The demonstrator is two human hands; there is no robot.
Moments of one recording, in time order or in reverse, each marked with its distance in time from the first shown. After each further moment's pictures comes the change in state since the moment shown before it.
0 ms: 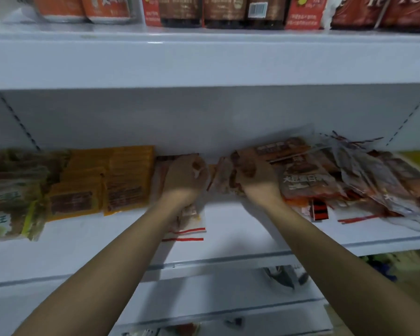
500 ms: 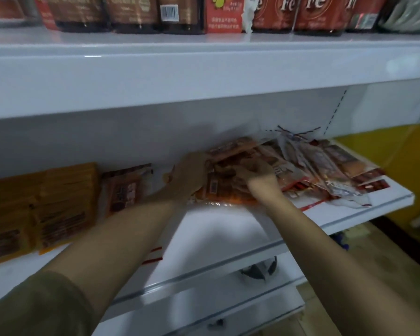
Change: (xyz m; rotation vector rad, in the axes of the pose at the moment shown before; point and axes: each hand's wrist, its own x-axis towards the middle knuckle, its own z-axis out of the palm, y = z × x) left_hand 0.065 0.066 0.099 0.077 -0.271 0.301; right_hand 0.020 0.052 -0.082 0.344 0.149 0.394
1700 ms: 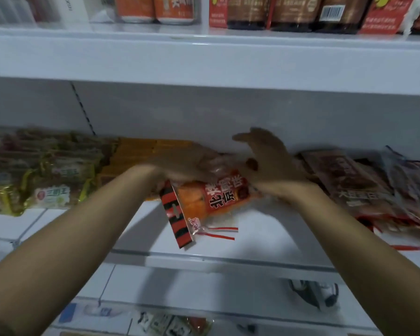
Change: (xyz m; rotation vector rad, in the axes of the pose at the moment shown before) left_hand -0.135 -0.154 -0.152 -0.297 -0.460 -0.614; right_hand -0.047 -0.061 0.133 -0.844 -0.467 -1.054
